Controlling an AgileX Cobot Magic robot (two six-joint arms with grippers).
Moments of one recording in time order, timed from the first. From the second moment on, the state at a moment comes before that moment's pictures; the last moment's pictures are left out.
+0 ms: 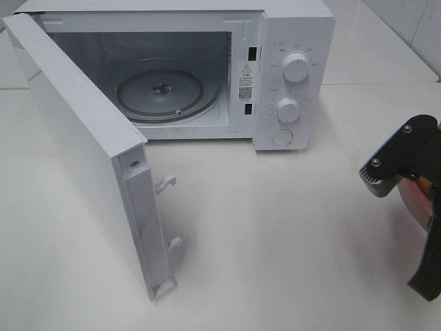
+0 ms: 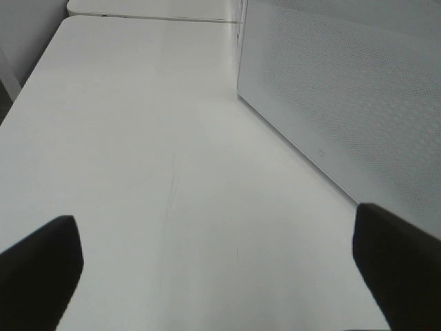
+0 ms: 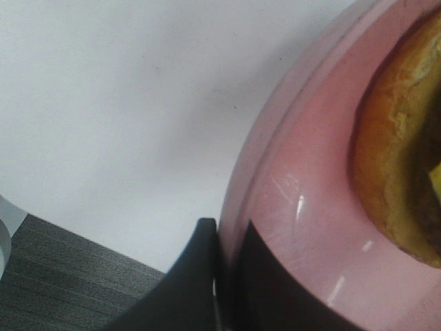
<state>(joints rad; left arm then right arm) 0.07 -0.01 -0.52 -0.11 1.08 0.04 0.67 1.21 -0.62 -0.43 0.97 0.30</state>
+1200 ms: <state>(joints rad) 0.07 -0.01 -0.52 -0.11 1.08 0.04 1.02 1.19 -0.62 -0.47 0.97 0.09</state>
